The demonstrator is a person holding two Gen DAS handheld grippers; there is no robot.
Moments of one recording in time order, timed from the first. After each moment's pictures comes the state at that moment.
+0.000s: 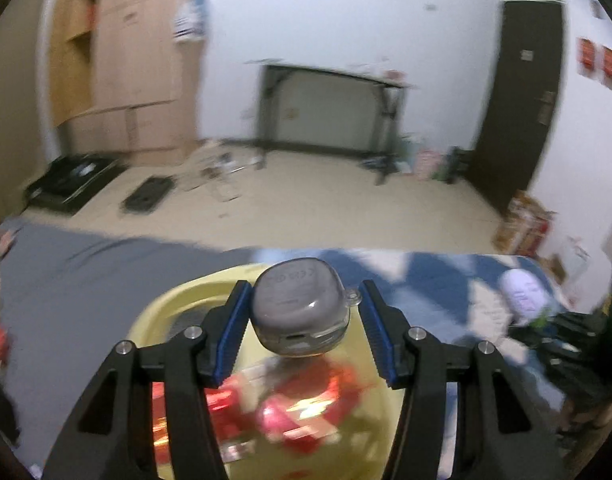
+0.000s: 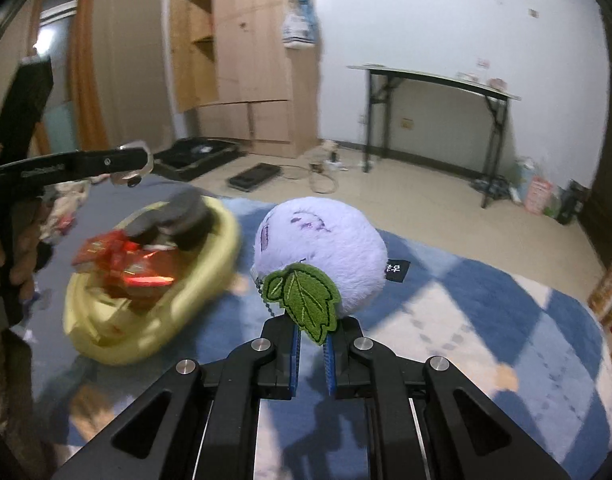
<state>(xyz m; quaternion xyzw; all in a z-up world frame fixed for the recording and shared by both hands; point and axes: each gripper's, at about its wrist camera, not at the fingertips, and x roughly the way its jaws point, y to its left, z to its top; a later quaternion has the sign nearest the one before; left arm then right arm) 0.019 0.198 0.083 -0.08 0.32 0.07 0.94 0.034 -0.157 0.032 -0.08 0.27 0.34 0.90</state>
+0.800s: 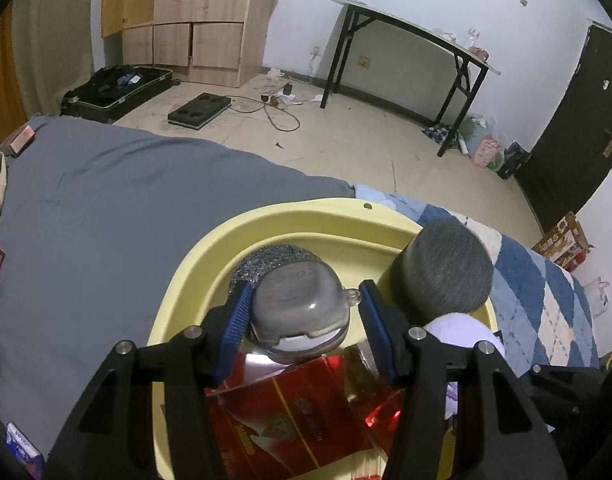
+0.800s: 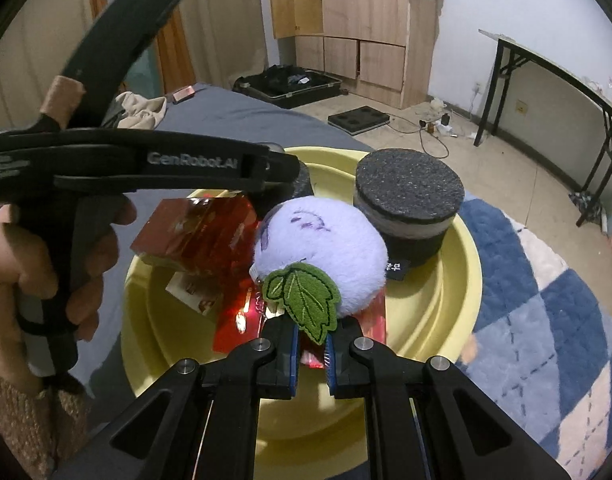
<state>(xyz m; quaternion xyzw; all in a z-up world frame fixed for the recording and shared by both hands) 0.049 0.254 0.012 -0.17 0.40 0.13 0.89 0.061 0.056 0.006 -0.18 0.35 0.45 0.80</state>
